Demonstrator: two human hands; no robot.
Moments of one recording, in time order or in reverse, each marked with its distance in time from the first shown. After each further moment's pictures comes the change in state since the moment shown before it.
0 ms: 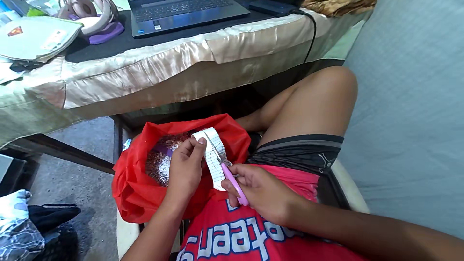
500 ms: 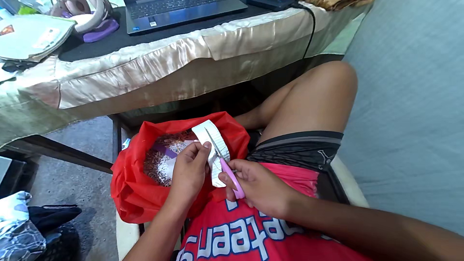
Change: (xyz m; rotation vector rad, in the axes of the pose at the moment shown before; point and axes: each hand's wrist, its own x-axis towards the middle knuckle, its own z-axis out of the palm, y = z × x) left_hand -0.006 -0.002 0.007 -0.075 -0.068 -0.095; right_hand 0.007 -0.001 0.000 0.030 0.020 0.038
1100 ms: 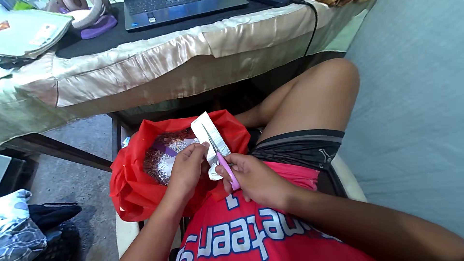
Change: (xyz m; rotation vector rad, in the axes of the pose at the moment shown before) left_hand 0.007 -0.007 -0.009 -0.032 -0.031 -0.147; right_hand 0.015 -0.001 -0.004 -0.072 -0.022 0.004
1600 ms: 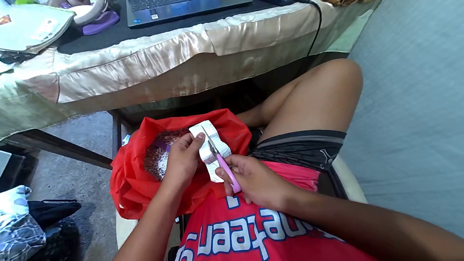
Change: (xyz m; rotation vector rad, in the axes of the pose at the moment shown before) left_hand 0.016 0.005 -0.007 0.010 0.040 0.091; right_hand -0.002 0.000 0.003 0.021 -0.015 0.006
